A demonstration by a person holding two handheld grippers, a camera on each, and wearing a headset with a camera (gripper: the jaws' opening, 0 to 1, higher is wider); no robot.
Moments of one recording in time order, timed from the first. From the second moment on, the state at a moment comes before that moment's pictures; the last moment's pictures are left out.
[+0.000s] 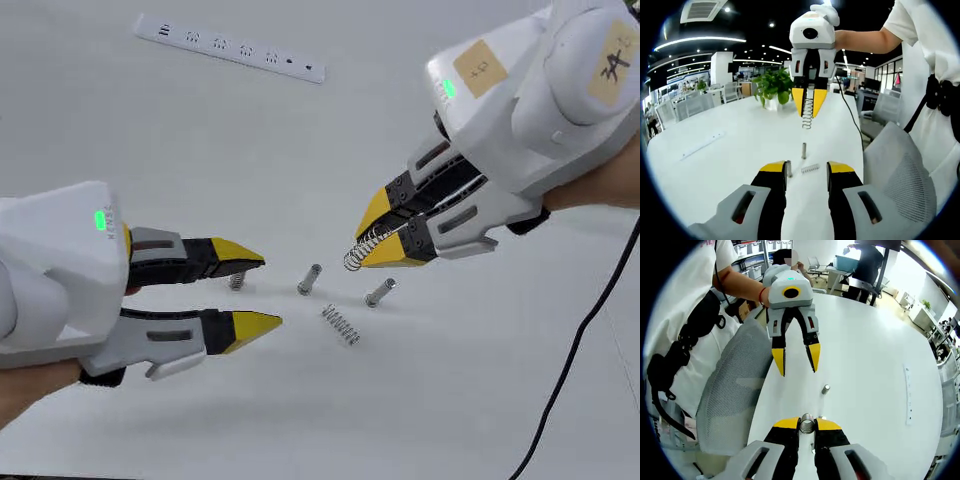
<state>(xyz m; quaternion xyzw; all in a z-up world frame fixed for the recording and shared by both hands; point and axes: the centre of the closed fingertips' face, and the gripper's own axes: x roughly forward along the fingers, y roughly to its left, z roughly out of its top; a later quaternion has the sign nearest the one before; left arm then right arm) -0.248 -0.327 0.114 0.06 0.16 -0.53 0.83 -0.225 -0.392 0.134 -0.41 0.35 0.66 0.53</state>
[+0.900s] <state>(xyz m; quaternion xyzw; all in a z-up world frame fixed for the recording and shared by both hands) -0.238 -0.289 0.078 0.04 0.19 -0.50 0.85 -0.191 -0.392 0.073 -0.41 0.39 0.60 0.56</state>
